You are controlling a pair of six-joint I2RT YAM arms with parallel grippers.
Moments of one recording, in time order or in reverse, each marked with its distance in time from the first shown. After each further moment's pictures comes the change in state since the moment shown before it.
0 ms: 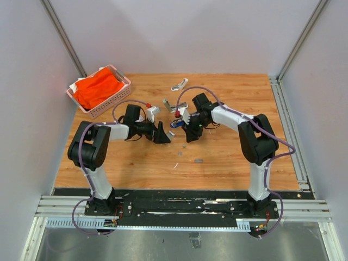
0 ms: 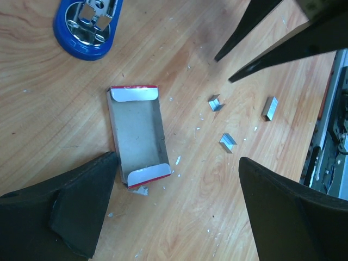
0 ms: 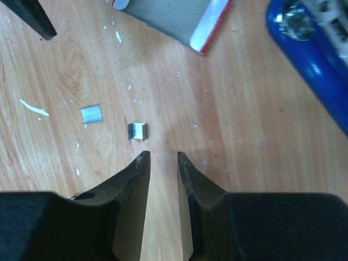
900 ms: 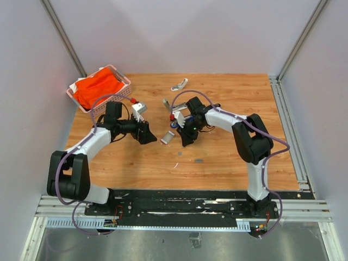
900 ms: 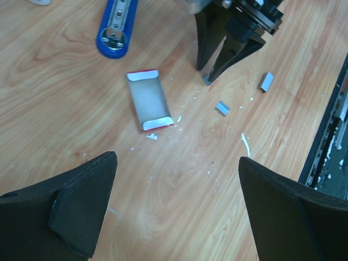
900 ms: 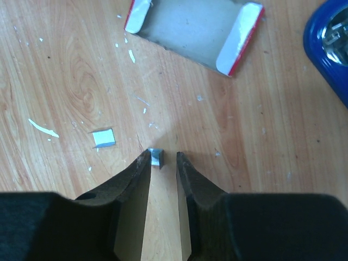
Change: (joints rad) left arm 0.115 -0.388 -0.043 -0.329 -0.006 0.293; right arm 0.062 0.057 0.007 0.024 0.021 0.077
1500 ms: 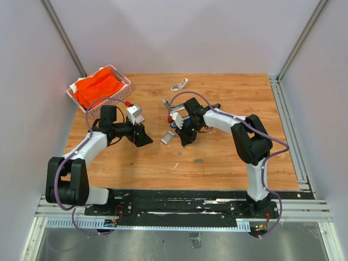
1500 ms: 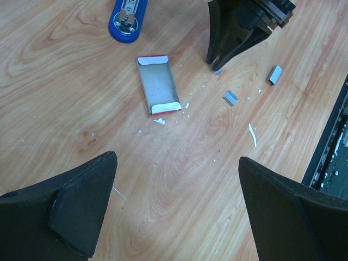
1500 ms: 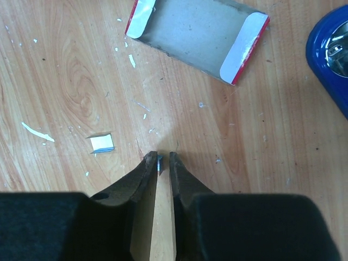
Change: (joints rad) left arm 0.074 -0.067 -0.063 -0.026 0.007 0.041; right arm 0.032 0.001 0.000 0.013 0.046 -0.008
